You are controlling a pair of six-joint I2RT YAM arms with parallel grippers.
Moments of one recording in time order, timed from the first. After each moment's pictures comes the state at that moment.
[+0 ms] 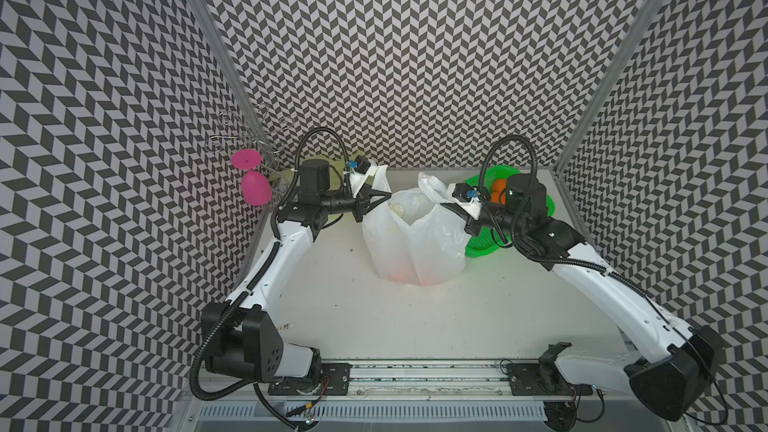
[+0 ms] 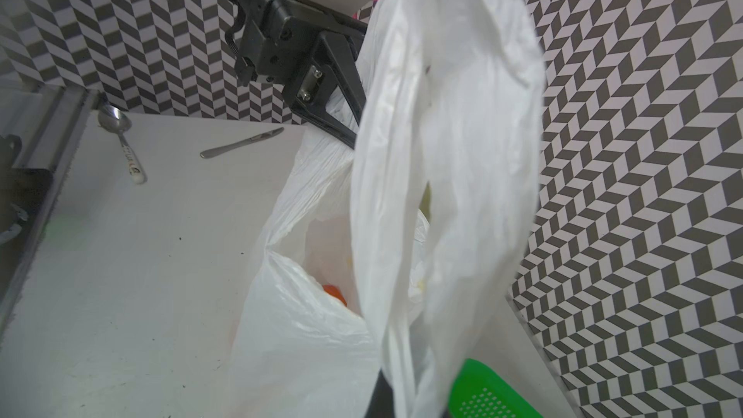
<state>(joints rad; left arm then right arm) -0.19 1.42 1.26 -0.30 0.97 0.27 0.54 1.25 1.20 -0.26 -0.43 -0.60</state>
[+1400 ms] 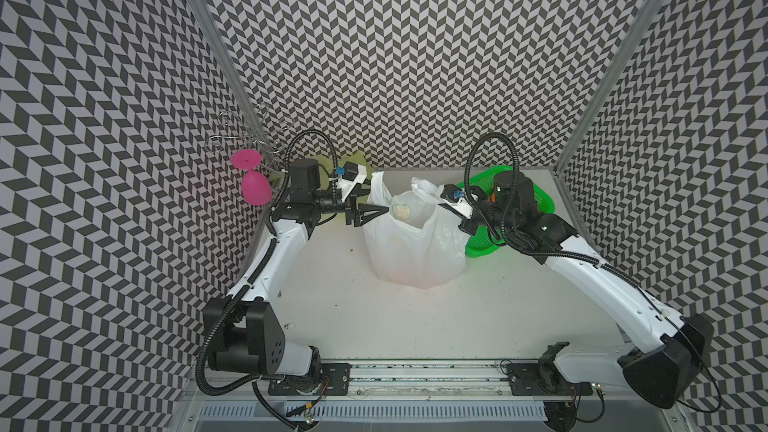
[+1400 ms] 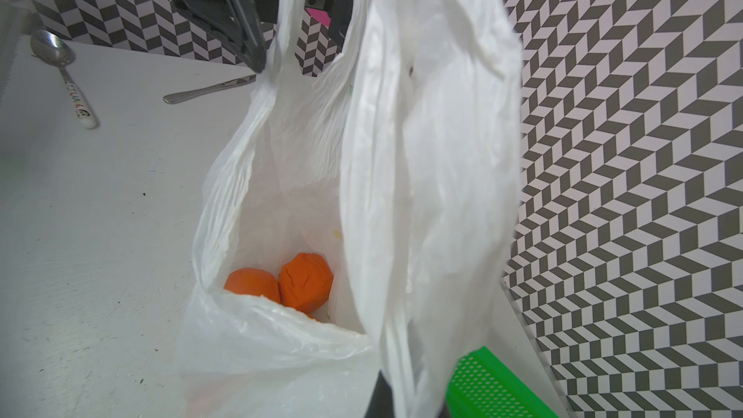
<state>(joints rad) -0.10 1.44 1.24 -0.19 1.31 0.42 0.57 1.32 1.28 -0.38 -0.34 -0.66</state>
